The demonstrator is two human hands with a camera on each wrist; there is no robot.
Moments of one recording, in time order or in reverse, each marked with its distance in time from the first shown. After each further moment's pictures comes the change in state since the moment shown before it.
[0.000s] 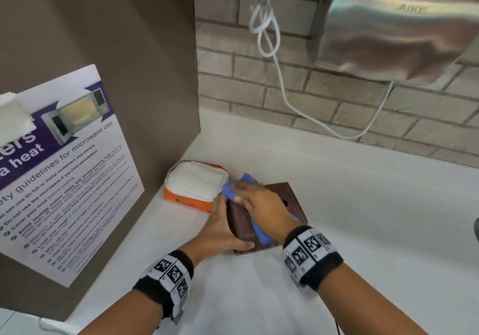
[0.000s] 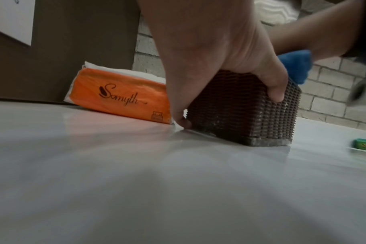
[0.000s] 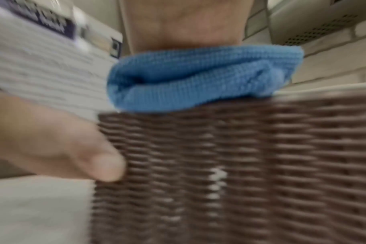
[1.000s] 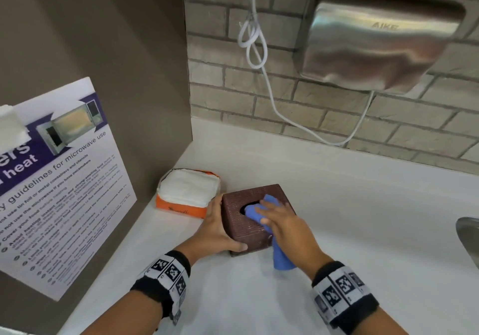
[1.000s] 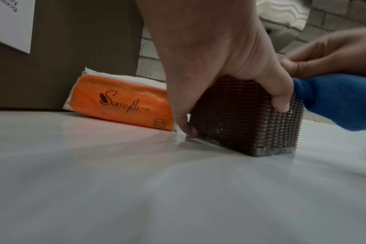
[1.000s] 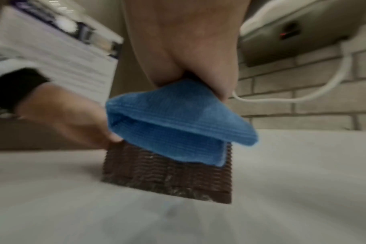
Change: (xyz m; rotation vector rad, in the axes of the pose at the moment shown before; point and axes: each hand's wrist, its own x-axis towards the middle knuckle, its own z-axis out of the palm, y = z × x) left_hand 0.006 0.017 -0.006 0.118 0.009 -0.042; right_hand -0.069 0.041 -0.003 0.048 0.144 0.116
